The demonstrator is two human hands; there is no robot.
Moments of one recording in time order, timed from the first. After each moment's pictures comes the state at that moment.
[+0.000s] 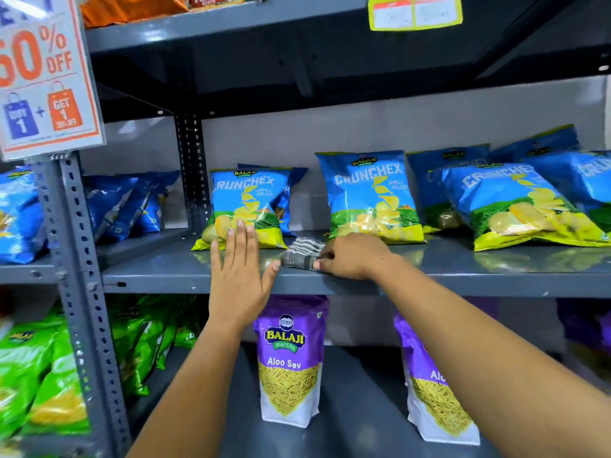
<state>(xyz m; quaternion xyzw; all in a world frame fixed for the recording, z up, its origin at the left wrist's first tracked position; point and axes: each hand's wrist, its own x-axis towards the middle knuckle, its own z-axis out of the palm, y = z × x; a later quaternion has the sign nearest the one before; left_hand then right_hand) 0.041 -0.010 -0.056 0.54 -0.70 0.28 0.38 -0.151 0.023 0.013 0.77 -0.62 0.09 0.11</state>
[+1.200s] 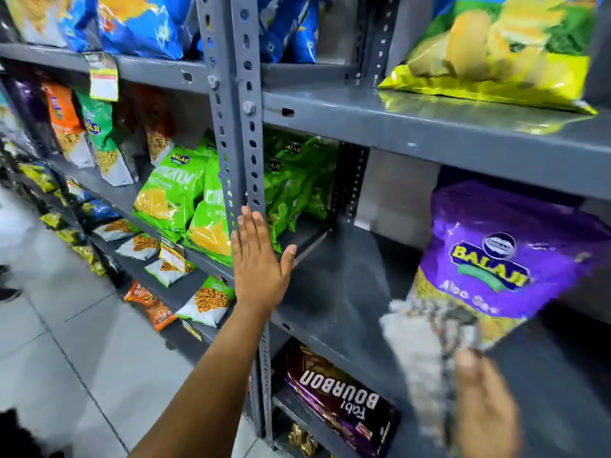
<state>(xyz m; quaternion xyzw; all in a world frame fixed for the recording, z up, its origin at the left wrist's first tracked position) 0.260 -0.055 -0.280 0.73 -0.54 0.16 0.40 0.016 0.094 -0.388 0.70 -0.58 0.33 -0.27</state>
